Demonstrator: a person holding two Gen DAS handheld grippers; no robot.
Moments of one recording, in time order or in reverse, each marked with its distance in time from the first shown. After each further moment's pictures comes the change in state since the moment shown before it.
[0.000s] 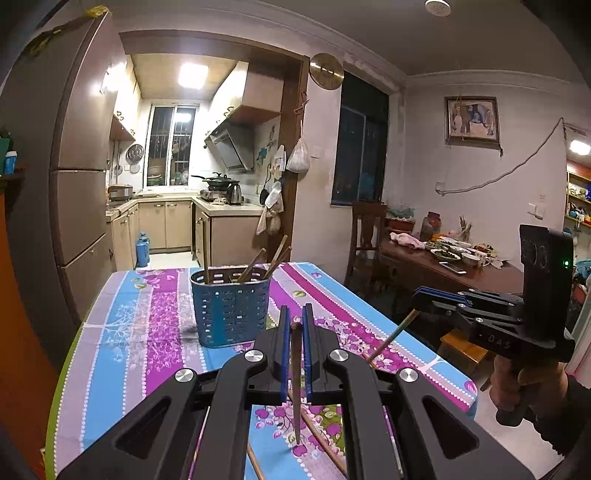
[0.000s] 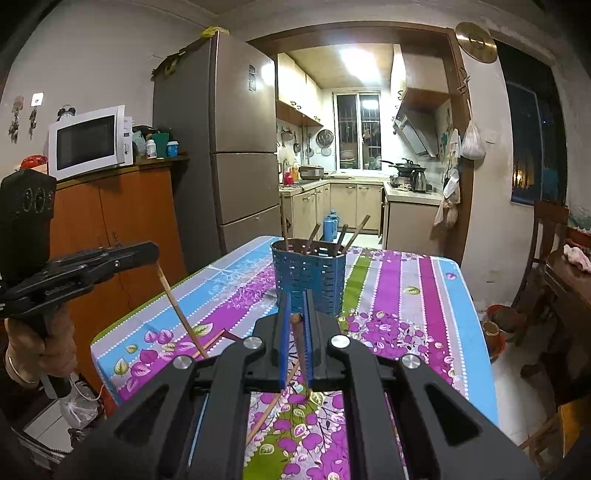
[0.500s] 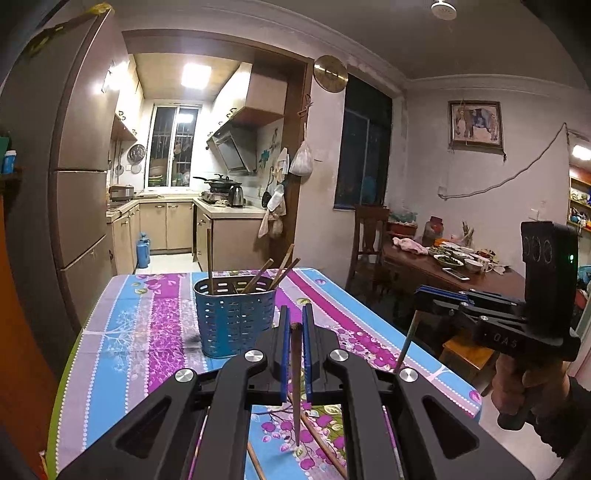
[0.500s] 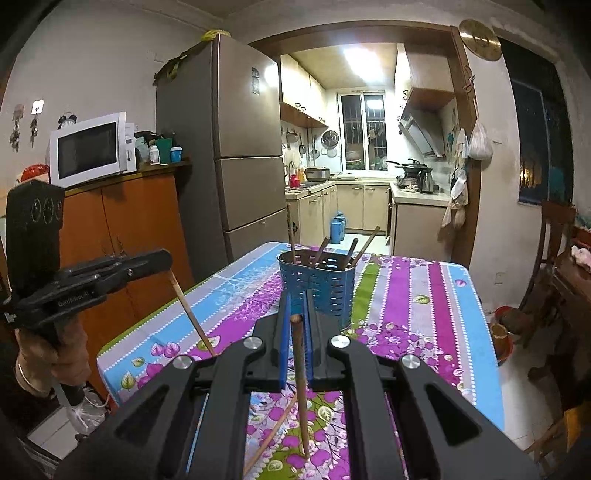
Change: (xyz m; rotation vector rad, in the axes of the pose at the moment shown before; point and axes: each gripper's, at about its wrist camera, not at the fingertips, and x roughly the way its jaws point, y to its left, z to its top) left arm 0.014 0.010 0.012 -0.009 -0.009 0.006; right arm 0.019 -0.002 0.023 0.020 0.004 0.041
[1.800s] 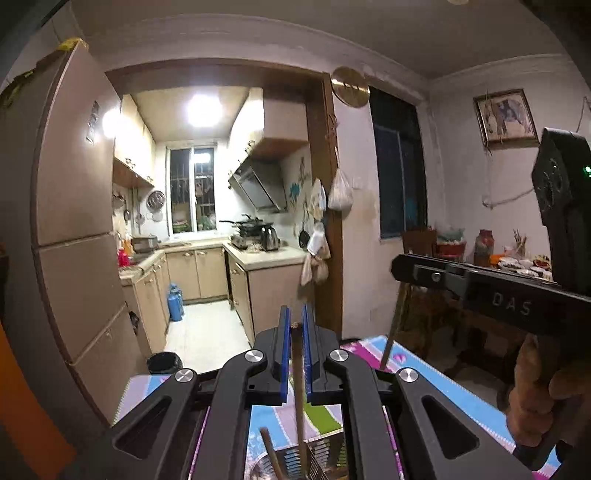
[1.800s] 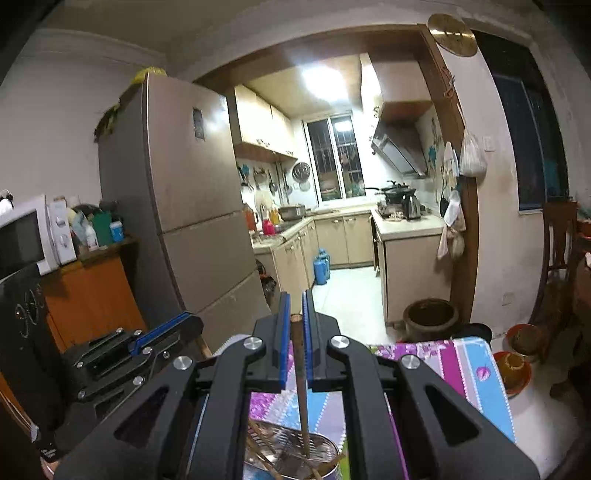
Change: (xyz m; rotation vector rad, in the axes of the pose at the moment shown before) left arm 0.216 0.081 0.143 0.115 -0.105 0.139; right arm 0.195 -0.087 0.157 0.150 -0.117 -0.066
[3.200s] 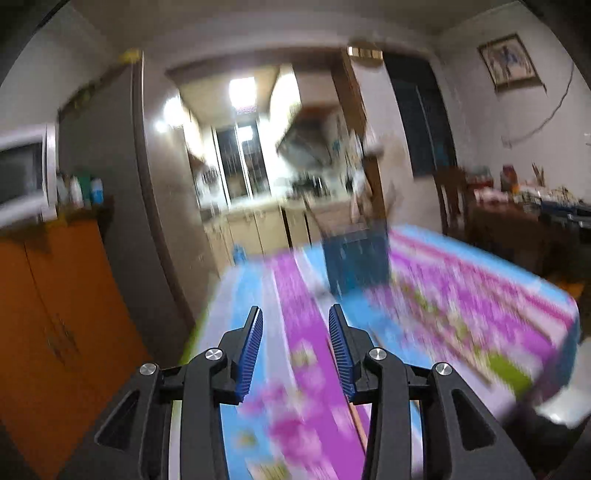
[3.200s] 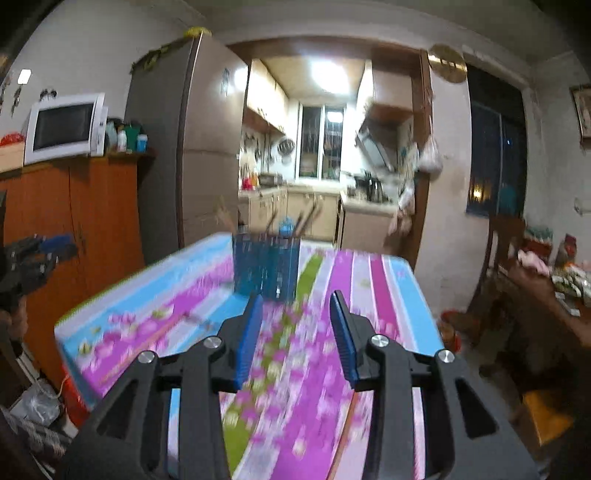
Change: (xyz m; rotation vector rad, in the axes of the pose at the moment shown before) left arm -0.332 -0.016 -0.225 0.089 0.174 0.240; right arm -0.275 0.056 -0.233 -0.227 0.098 -0.186
